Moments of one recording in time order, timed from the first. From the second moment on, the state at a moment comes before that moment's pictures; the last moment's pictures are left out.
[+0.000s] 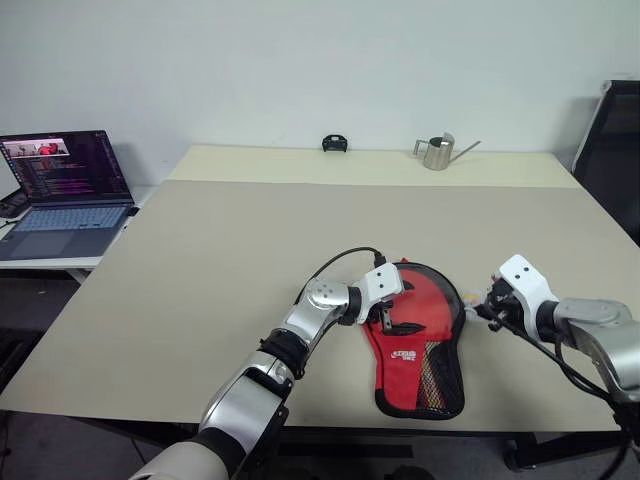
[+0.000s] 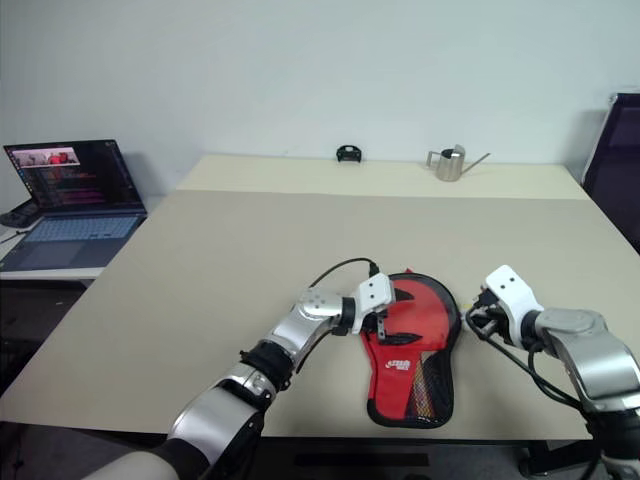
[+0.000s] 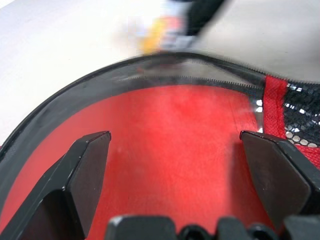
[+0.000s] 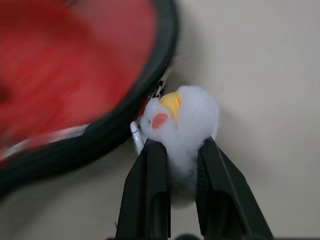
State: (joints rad) left arm -0.85 0.06 -0.34 0.88 0.06 -0.19 -0.99; right arm -0.26 -0.82 -0.04 -0.30 0.24 0.97 0.75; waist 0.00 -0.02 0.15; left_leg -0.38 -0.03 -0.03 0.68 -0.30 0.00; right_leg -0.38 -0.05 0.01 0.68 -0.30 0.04
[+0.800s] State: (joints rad) left arm -0.85 0.04 -0.35 0.90 0.08 -0.21 -1.00; right arm 0.29 -1.14 -0.19 -0.70 0.38 0.83 1.04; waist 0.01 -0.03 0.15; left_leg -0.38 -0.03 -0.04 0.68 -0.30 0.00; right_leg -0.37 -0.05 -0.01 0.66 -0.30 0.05
